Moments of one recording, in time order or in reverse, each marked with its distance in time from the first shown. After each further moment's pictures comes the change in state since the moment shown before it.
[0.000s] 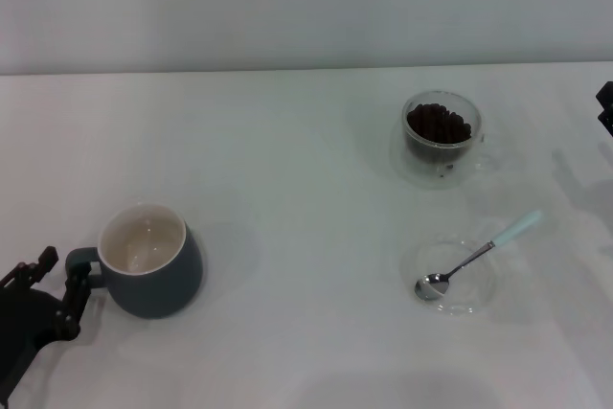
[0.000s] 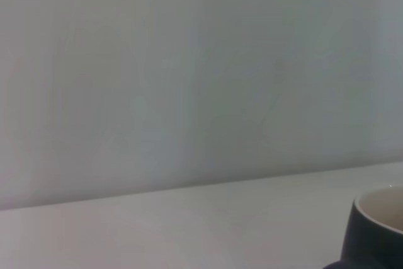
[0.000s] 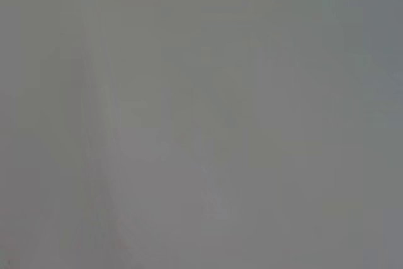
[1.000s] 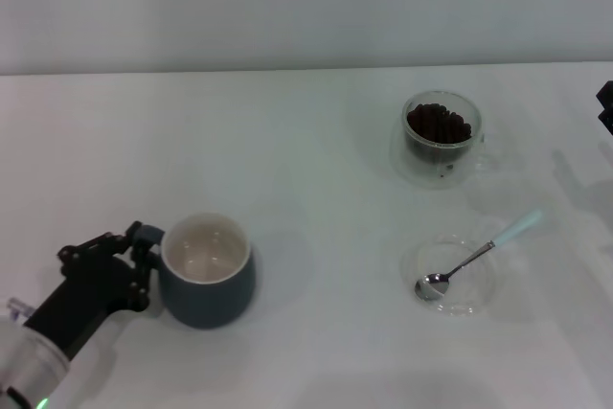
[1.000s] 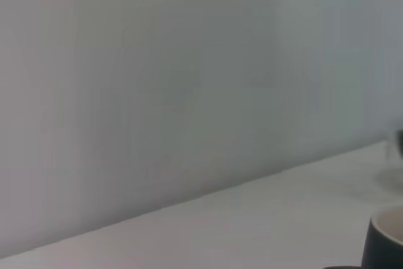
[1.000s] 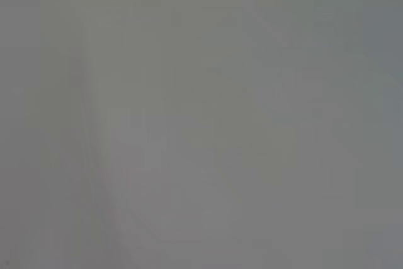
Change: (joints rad) left arm -0.113 -0.002 0.008 0.058 0.089 -0.086 0.092; right arm 0.001 0.000 0.002 0.000 0.002 0.003 0.000
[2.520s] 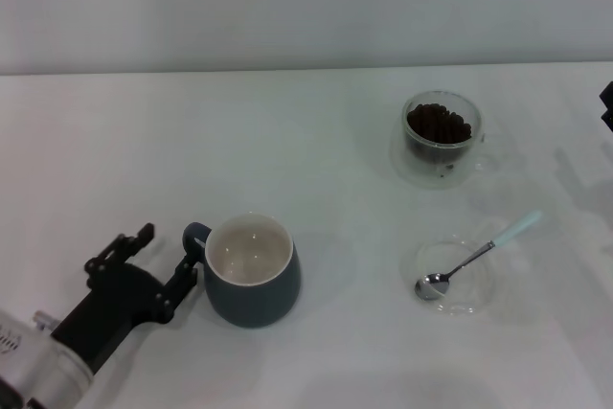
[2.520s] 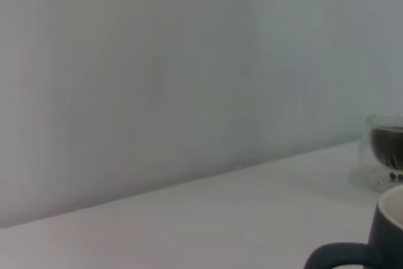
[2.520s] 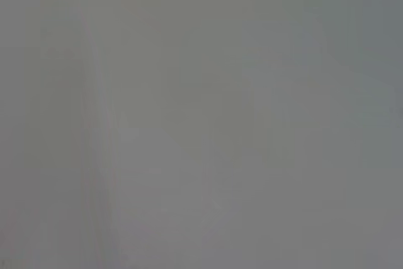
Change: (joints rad) left arm 0.026 0.002 -0.010 0.102 0.017 -0.060 0.021; right arm -0.002 0.000 0.006 0.003 0.000 -0.004 -0.011
